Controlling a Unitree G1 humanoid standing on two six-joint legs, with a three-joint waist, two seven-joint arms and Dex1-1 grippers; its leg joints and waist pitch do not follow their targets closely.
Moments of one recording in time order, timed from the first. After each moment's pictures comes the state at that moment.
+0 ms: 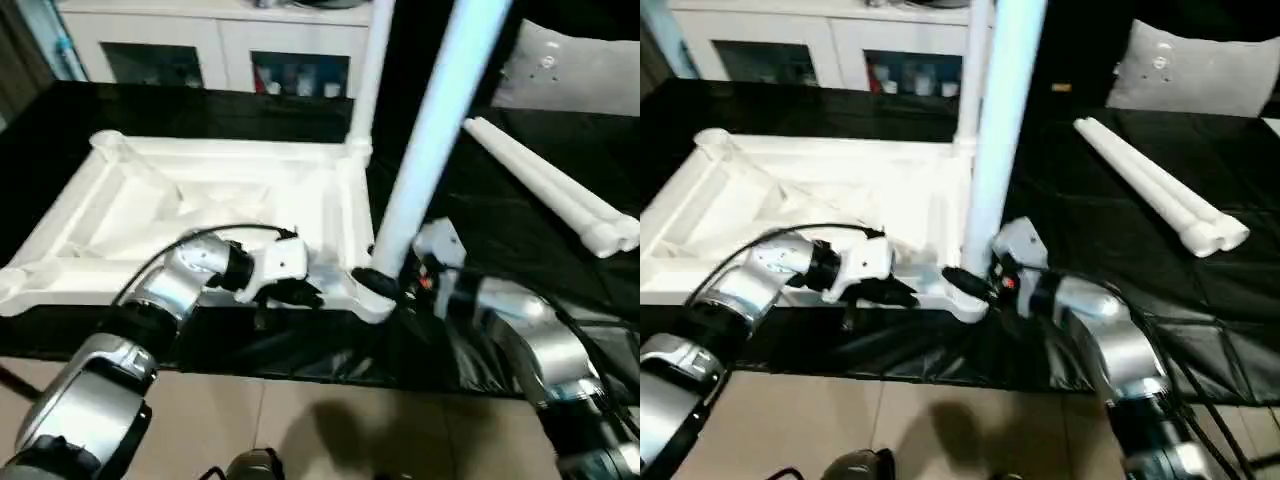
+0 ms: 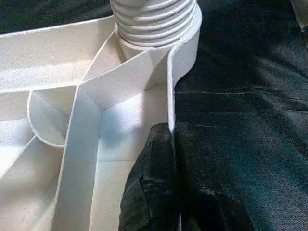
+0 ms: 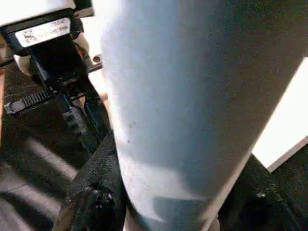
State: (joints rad) left arm -0.74 0.43 -0.40 0.77 0.04 -0.19 -1.24; right arm -0.36 -0.33 0.17 0.19 0.23 0.23 0.83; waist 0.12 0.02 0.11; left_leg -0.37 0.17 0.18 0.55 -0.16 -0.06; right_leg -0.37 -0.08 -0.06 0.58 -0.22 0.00
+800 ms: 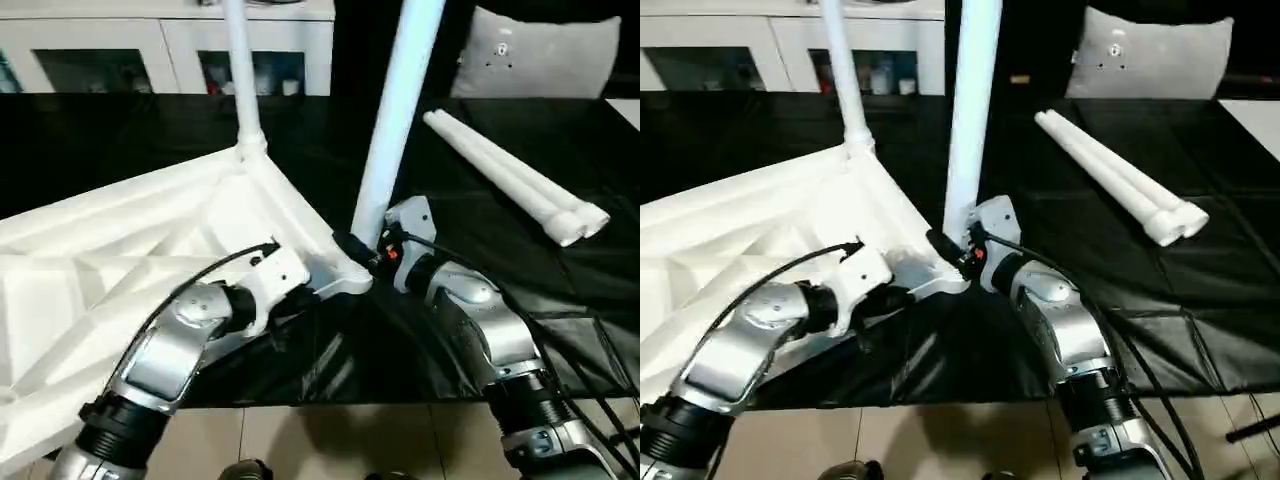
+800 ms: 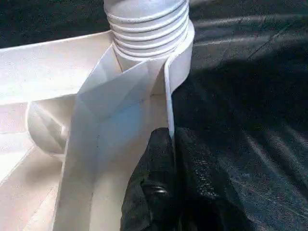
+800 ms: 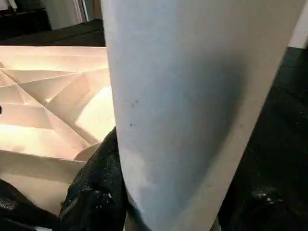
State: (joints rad) left arm -0.33 0.37 -0.31 -0.05 0.10 0.52 -0.81; right arm -0.45 -0.16 0.14 0.31 0.19 0.22 0.54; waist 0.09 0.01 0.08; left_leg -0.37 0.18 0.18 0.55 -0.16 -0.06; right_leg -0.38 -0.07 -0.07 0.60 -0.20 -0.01
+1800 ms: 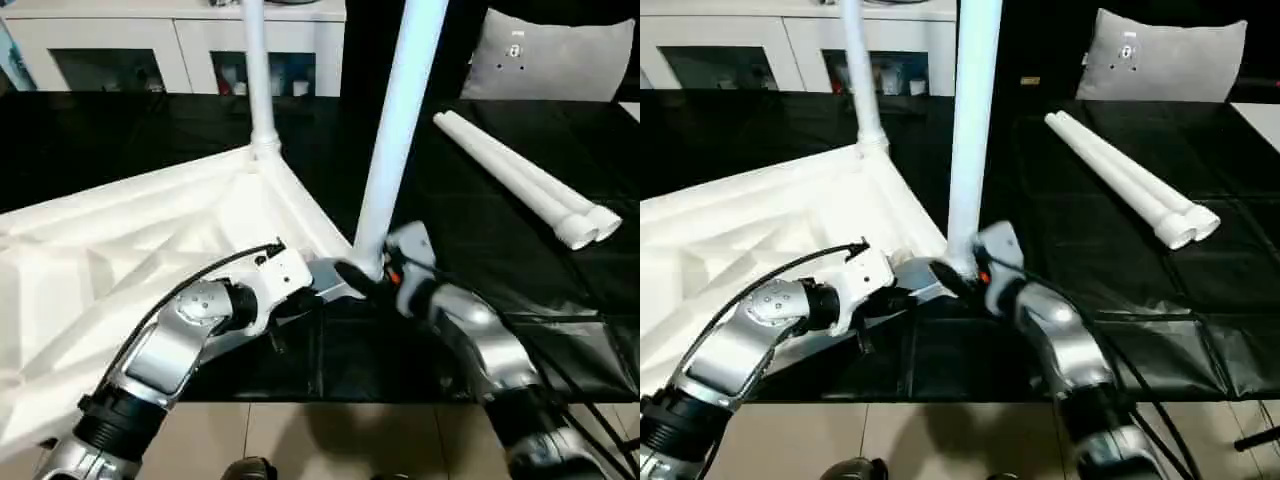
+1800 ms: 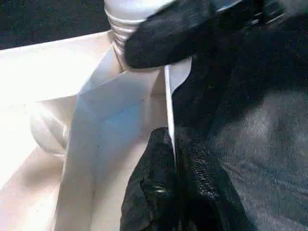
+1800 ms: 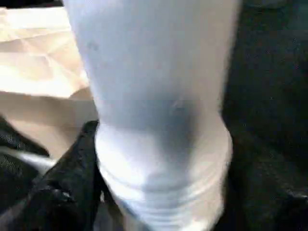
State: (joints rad) left arm -0.38 0.41 -0.33 0.05 0.05 0.41 -0.86; right arm -0.38 -0.21 0.15 0.42 0.19 0.12 0.61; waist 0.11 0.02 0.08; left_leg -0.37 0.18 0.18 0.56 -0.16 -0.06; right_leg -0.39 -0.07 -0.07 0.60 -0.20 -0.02
